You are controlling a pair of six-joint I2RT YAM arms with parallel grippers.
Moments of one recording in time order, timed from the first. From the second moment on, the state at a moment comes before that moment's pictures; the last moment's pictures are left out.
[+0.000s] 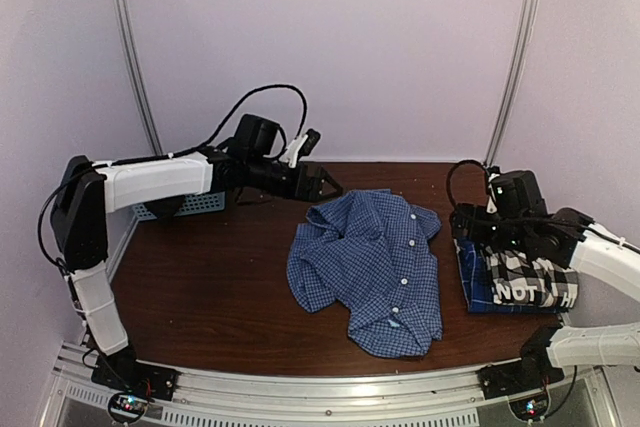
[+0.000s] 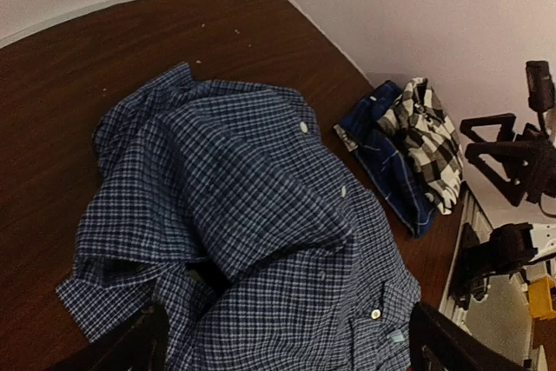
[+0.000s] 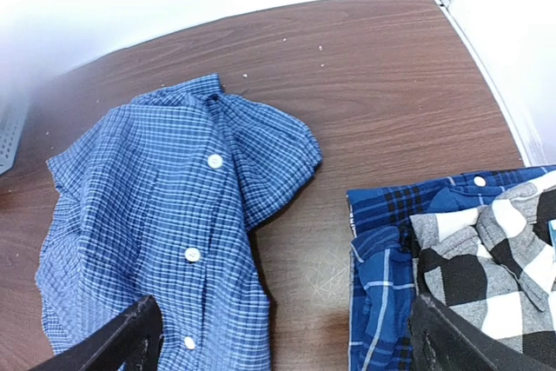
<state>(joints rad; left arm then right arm) -0.69 1.86 1.51 -0.16 0.52 -0.34 0.55 0.94 0.74 -0.49 0.37 0.53</state>
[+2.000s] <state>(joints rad) -0.68 1.39 0.69 0.03 0.09 -0.33 1.17 1.41 0.96 -1.02 0.68 0.93</state>
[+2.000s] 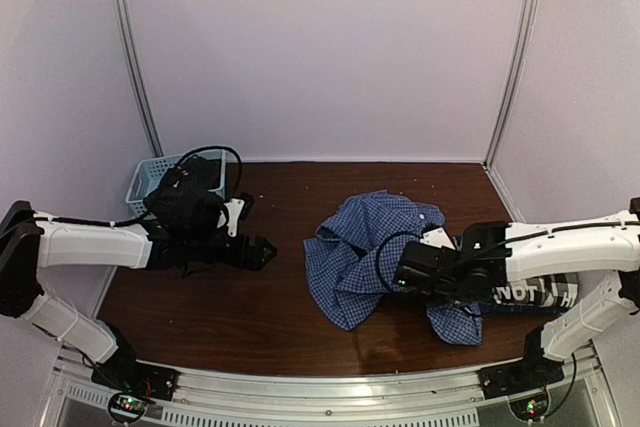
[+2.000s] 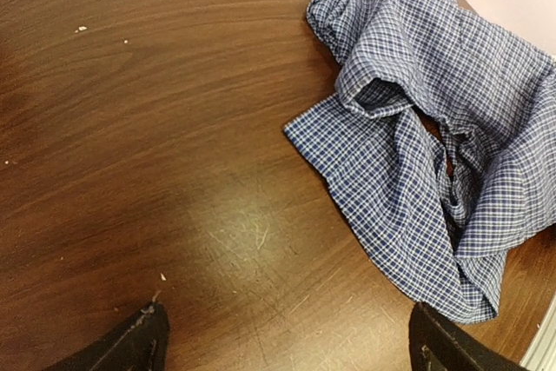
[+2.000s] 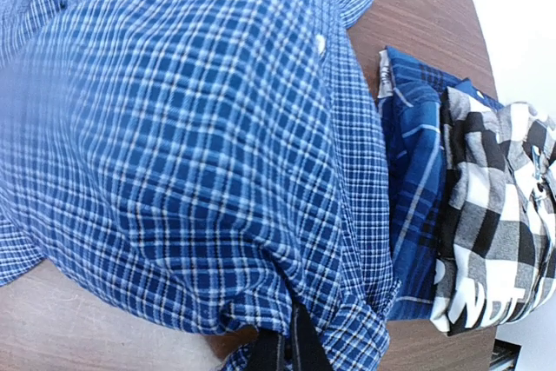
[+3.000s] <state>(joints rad) -0.85 1.88 1.13 0.15 0.31 0.03 0.97 0.84 1.04 -1.20 0.73 0.91</state>
